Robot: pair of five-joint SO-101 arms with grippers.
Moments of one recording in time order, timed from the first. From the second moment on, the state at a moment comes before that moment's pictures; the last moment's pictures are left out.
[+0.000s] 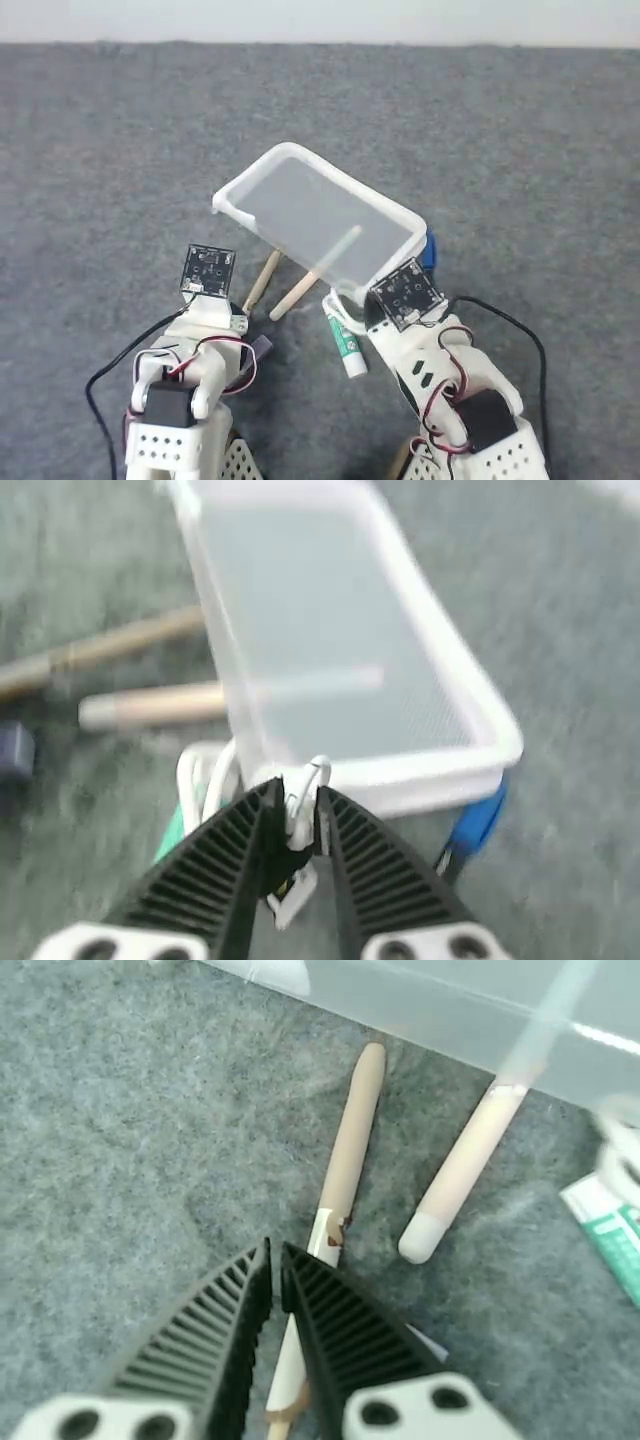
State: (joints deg) left arm 0.0 -103.3 97.3 72.0 2.4; right arm -29.2 -102.9 86.9 58.4 12.1
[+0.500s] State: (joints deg) left arm -3.5 -103.3 97.3 64.3 2.3; right arm -32.5 -102.9 86.9 42.6 23.2
